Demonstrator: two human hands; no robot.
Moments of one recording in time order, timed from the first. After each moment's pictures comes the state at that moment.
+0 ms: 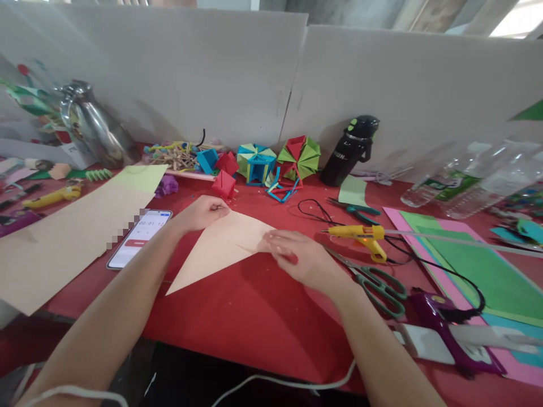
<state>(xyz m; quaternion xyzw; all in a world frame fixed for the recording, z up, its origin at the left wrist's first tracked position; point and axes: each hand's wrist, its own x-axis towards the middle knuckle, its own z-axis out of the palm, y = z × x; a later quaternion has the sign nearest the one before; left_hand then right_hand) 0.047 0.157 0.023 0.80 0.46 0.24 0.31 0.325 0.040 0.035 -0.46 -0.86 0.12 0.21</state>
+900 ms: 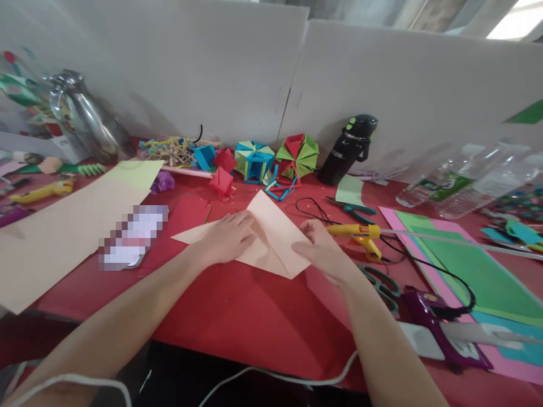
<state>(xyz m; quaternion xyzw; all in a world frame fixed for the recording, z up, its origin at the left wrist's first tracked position) 0.112 0.100 0.006 0.89 0.43 0.10 0.09 0.345 0.050 0.032 -0.61 -0.54 0.40 0.41</state>
